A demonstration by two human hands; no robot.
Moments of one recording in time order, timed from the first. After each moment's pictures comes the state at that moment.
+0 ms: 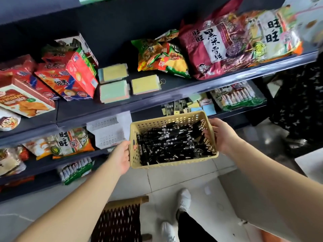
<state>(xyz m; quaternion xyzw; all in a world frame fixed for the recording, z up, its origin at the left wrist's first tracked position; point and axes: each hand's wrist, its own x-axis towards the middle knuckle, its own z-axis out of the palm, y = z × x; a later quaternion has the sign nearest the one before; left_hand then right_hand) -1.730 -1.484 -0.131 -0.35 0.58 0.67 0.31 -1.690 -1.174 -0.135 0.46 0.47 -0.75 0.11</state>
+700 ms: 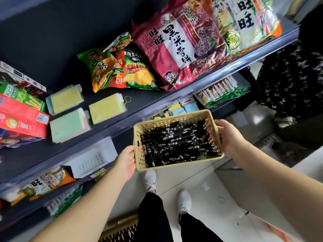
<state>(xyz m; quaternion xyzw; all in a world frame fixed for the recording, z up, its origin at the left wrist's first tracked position) -1.816 -1.359 -0.177 -0.31 0.60 0.64 0.37 -1.725 -1.066 -0.178 0.54 0.38 -0.75 0.07</state>
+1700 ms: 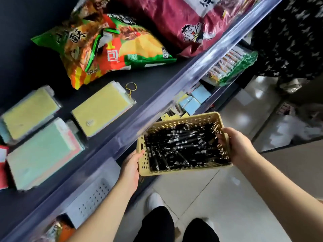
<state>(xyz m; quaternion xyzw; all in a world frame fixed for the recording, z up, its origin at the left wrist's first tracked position) -1.914 -1.429 -0.317 -0.15 0.68 0.58 0.42 -1.755 -1.187 -0.315 0.62 0.28 -0.72 -0.11</state>
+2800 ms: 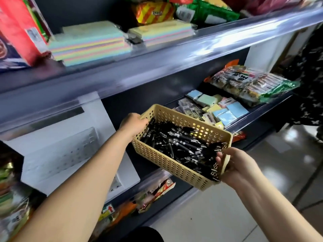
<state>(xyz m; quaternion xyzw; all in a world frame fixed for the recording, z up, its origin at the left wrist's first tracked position) -2.029 -1.477 -0.411 0.15 0.90 0.37 0.16 -1.789 -1.328 -0.418 0.50 0.22 -0.82 -0.20</state>
